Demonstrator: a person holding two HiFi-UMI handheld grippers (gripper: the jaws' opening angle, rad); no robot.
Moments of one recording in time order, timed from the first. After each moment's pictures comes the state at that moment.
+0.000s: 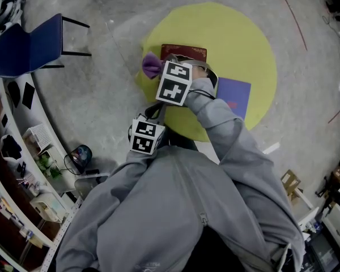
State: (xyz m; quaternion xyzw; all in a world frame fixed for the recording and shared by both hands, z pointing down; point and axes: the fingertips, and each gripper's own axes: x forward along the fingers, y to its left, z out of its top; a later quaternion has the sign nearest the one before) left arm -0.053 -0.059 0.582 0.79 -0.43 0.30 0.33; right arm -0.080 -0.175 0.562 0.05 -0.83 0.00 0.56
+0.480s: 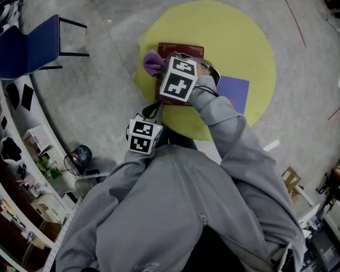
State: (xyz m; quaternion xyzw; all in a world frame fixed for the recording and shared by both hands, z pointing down) left arm -0.053 -0.061 0.581 0.79 -0.43 0.30 0.33; right arm -0.066 -0.180 0.564 0.05 -0.84 0.03 0.54
